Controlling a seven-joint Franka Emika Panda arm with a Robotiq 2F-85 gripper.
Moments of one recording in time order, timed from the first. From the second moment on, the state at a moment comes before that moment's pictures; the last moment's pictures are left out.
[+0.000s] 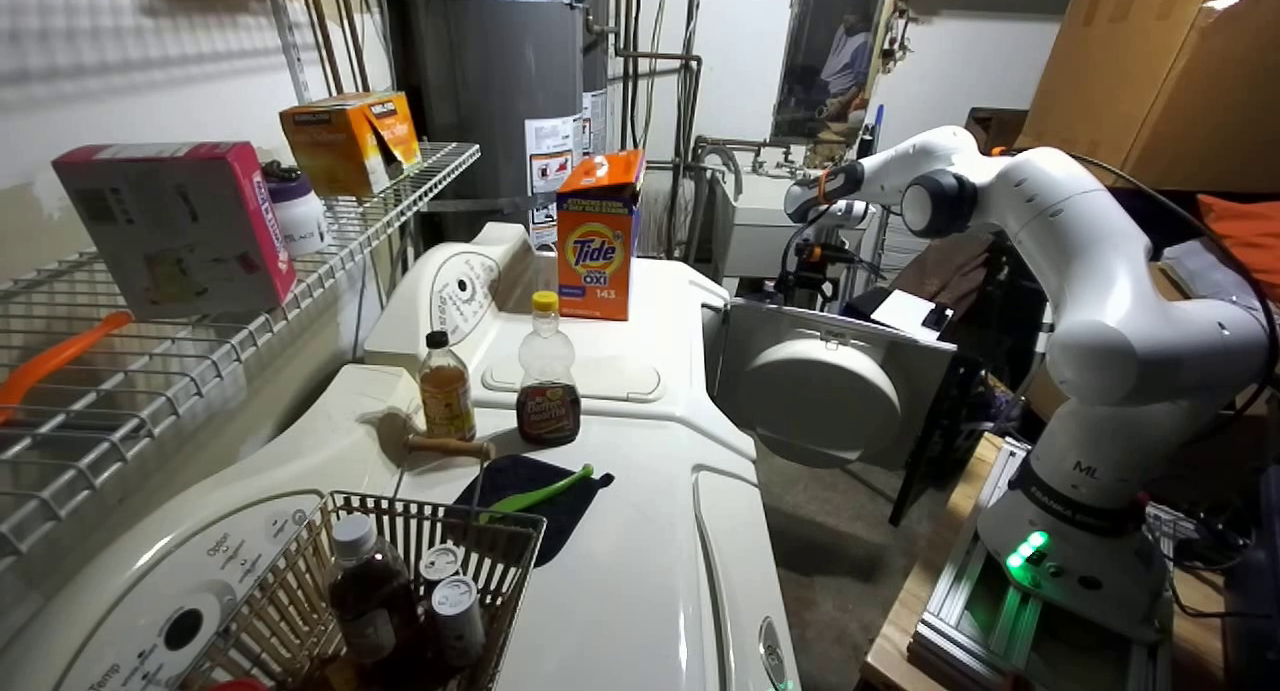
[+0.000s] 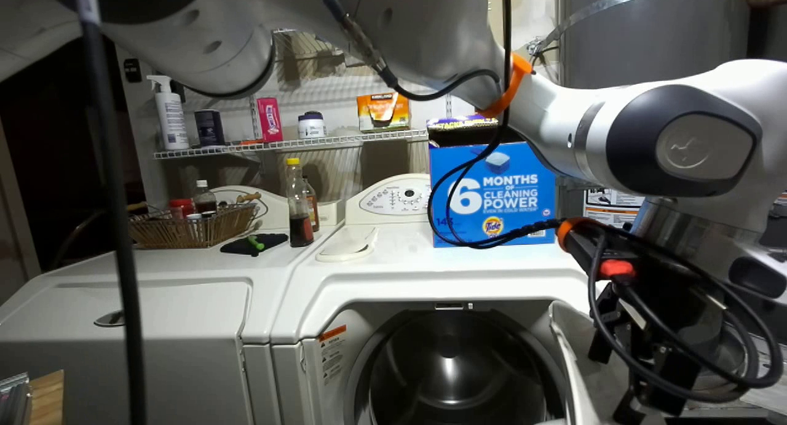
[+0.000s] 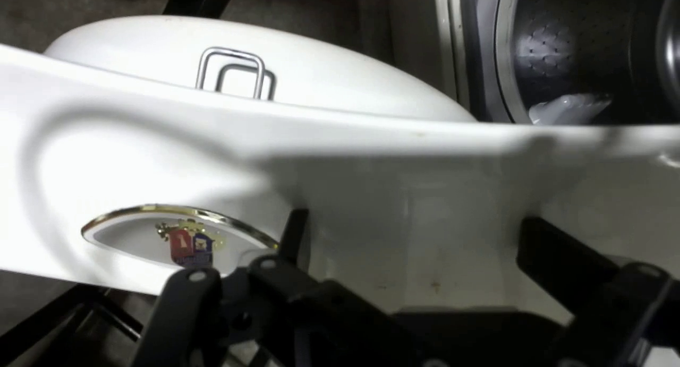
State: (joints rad) arm -0.57 1.07 -0.15 -1.04 0.26 1.82 0.28
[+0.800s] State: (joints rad) arm -0.59 1.05 -0.09 -1.02 0.46 1.68 0.49
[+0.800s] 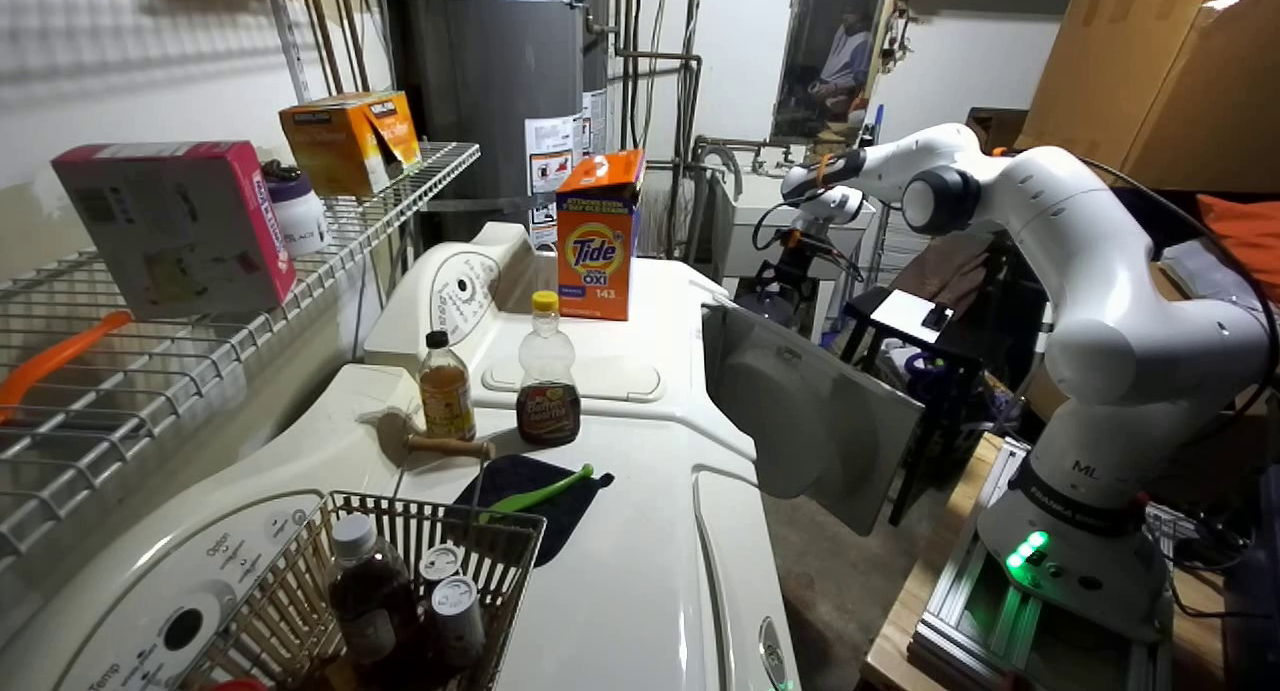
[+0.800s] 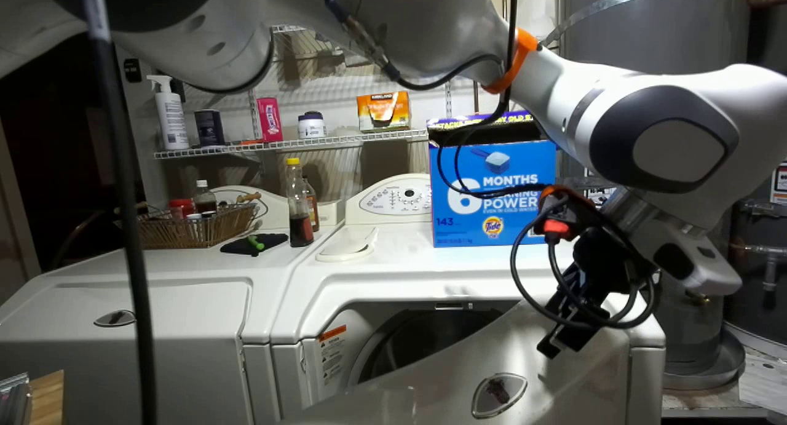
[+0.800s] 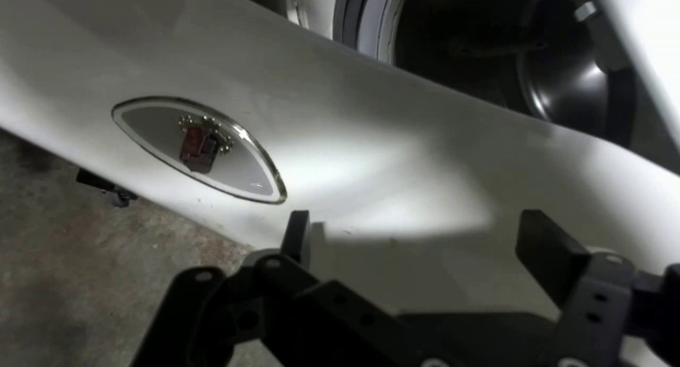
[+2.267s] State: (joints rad) arm -0.49 0.85 -0.09 -1.22 0.15 1.55 -0.03
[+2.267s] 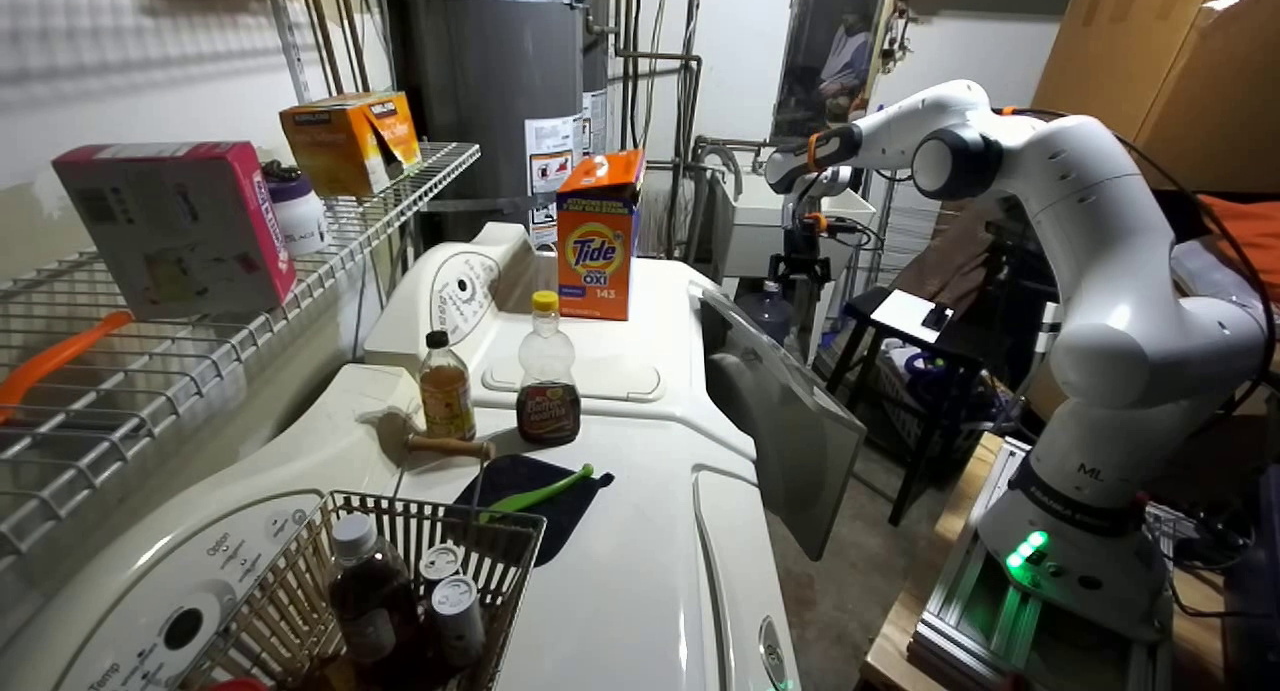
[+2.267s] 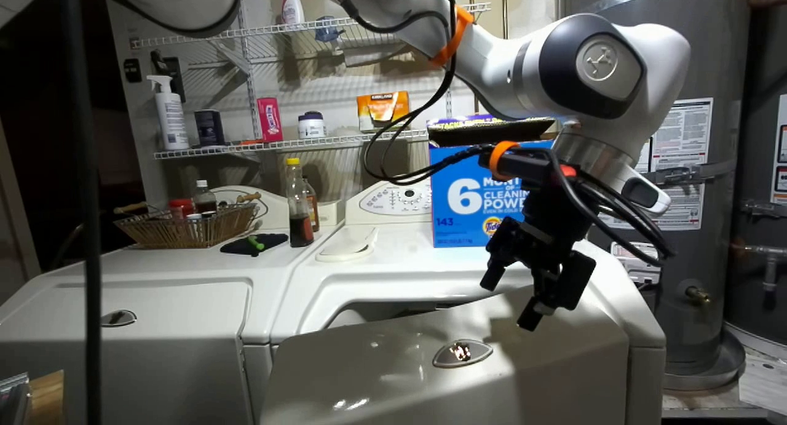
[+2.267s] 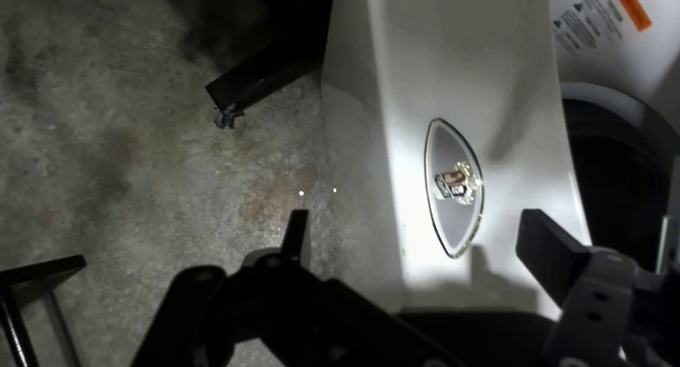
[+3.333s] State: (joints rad) arm -0.38 0.87 -0.12 -1.48 -0.21 1.66 -0.44
